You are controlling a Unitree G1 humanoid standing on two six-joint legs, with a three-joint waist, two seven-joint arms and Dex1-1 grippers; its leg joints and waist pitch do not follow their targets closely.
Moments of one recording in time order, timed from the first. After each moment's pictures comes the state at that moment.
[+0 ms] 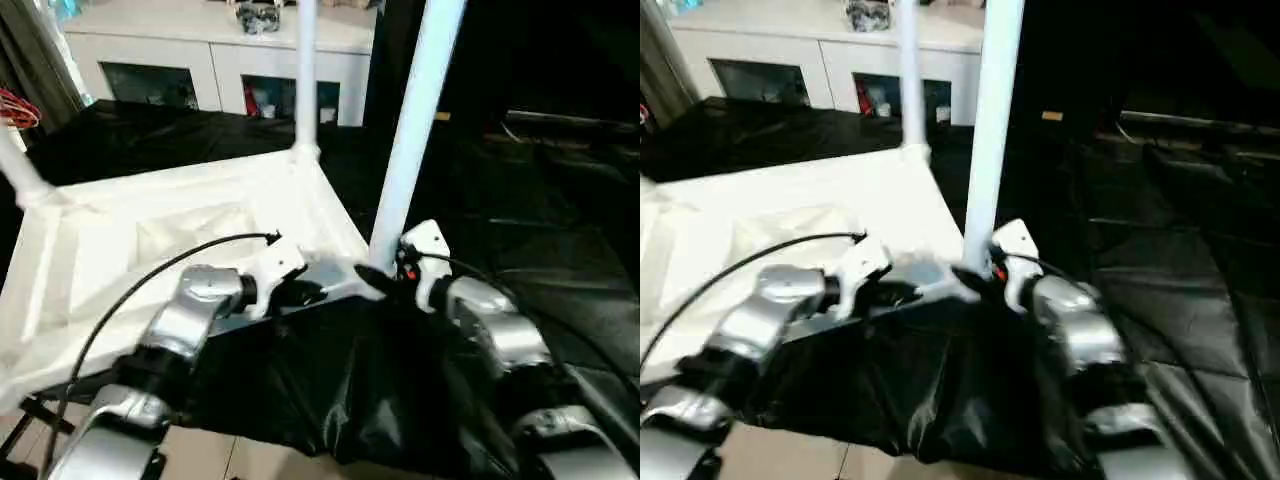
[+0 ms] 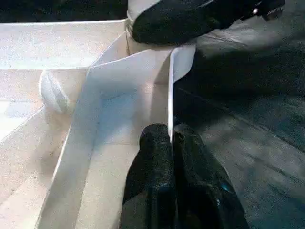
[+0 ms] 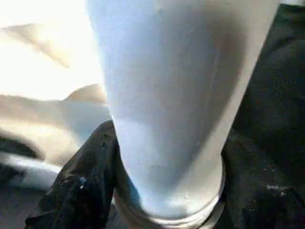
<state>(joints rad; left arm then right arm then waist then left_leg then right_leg) -0.60 0.21 -0.22 0.62 0.07 0.15 -0.88 -0.56 -0.11 0.02 0.68 0.07 0.15 0.48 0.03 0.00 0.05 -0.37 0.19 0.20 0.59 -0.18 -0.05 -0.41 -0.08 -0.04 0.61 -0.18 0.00</state>
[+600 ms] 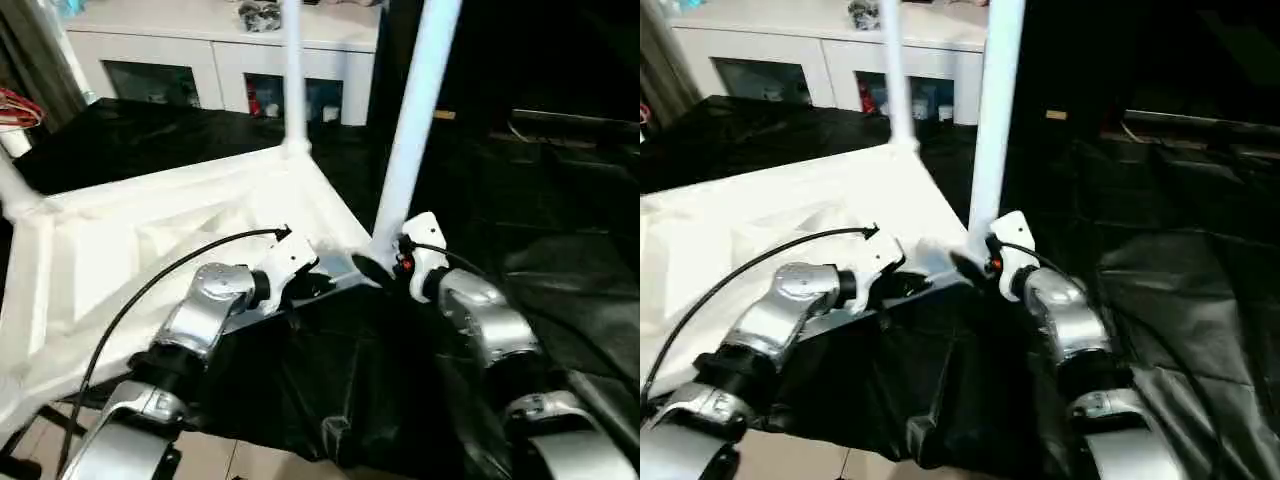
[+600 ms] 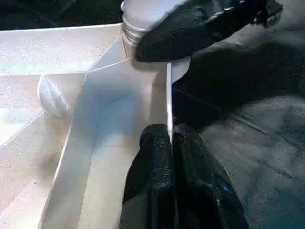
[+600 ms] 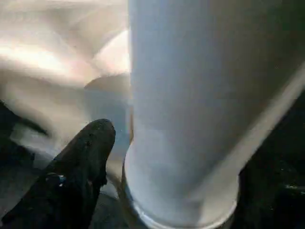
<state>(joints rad) -0.58 0.25 -0.23 0.58 0.06 0.11 -0.99 -0.56 -0.24 0.09 0.68 0.06 0.08 0.76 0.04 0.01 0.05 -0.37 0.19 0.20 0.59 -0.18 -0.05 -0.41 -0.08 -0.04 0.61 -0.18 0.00</state>
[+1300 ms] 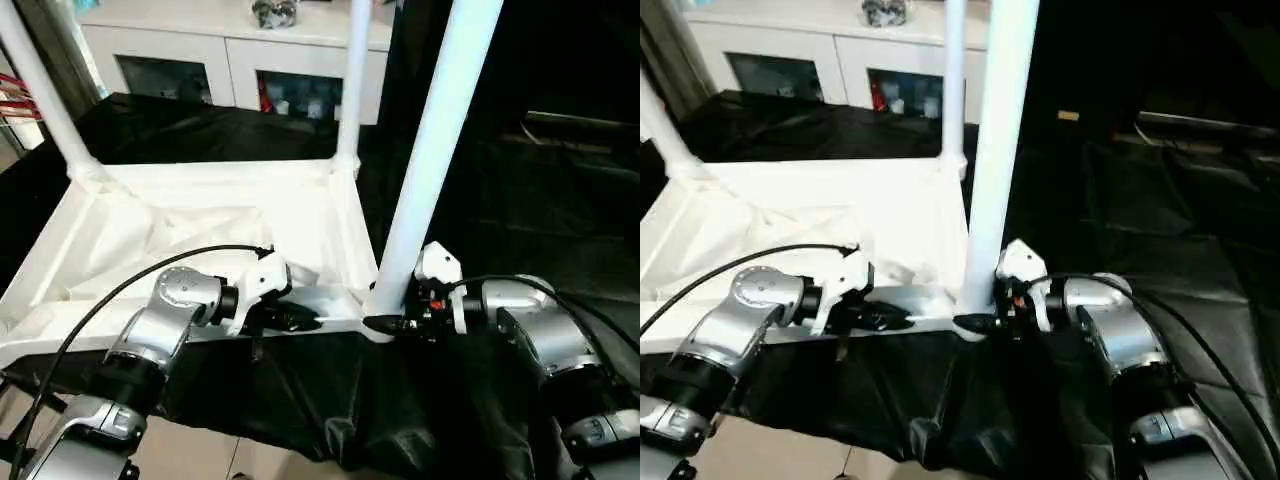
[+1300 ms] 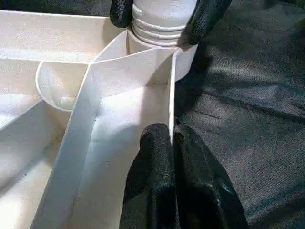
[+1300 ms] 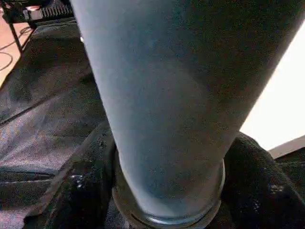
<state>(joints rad) -0.52 0.38 -0.24 0.50 -0.02 0.08 -1.28 -0.47 -0.40 0.19 0.48 0.12 0.11 1.23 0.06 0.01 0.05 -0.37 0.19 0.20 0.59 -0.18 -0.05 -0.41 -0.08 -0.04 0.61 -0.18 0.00</state>
